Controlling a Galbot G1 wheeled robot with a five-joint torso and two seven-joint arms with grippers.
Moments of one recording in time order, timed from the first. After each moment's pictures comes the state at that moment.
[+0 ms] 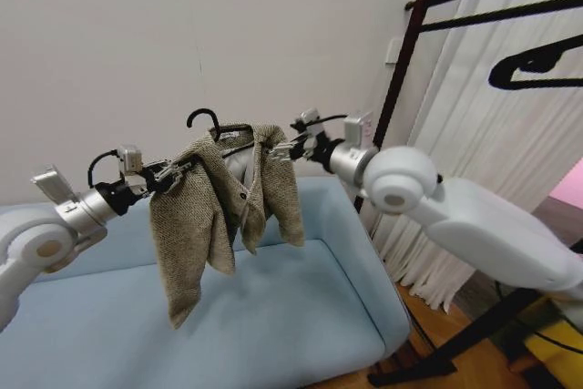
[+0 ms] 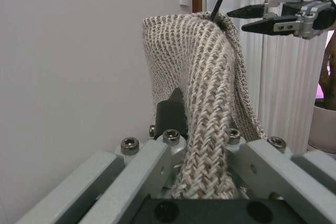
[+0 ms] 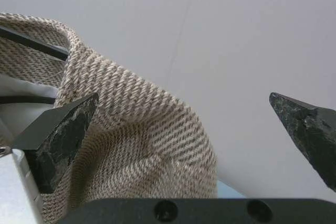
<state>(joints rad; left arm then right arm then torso) 0.99 -0.42 -0.75 -2.07 -1.29 0.23 0.37 0.31 0.72 -0.40 1.92 1.28 -0.58 0.12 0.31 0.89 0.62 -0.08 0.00</state>
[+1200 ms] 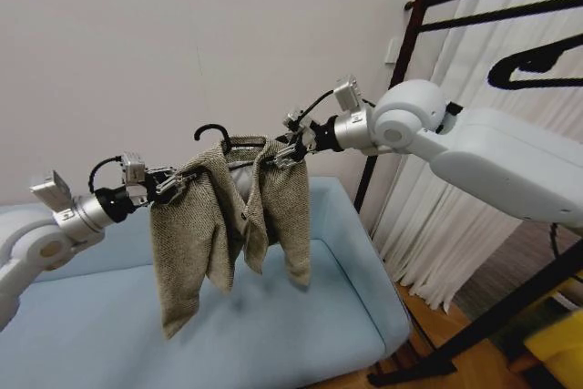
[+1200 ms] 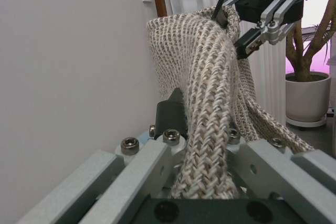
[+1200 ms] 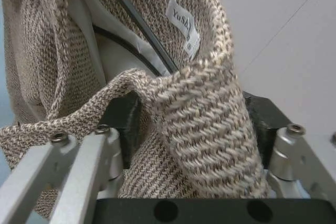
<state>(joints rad) 1.00 -0.42 -0.76 -2.03 -1.17 0.16 0.58 0.76 0.75 -0.85 1.79 1.30 -0.66 -0.36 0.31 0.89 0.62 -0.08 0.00</state>
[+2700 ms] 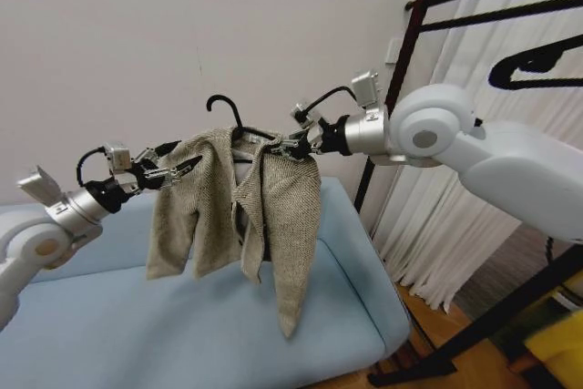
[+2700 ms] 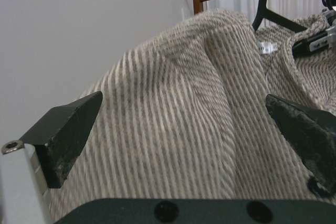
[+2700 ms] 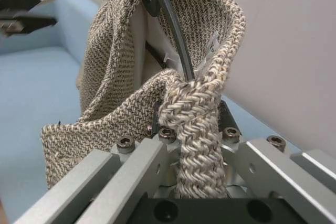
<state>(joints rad) 0.99 -0.44 -0.77 -2.03 -1.24 0.15 0.42 0.62 0.64 -0.63 1.94 1.66 -0.70 0.02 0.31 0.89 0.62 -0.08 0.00</state>
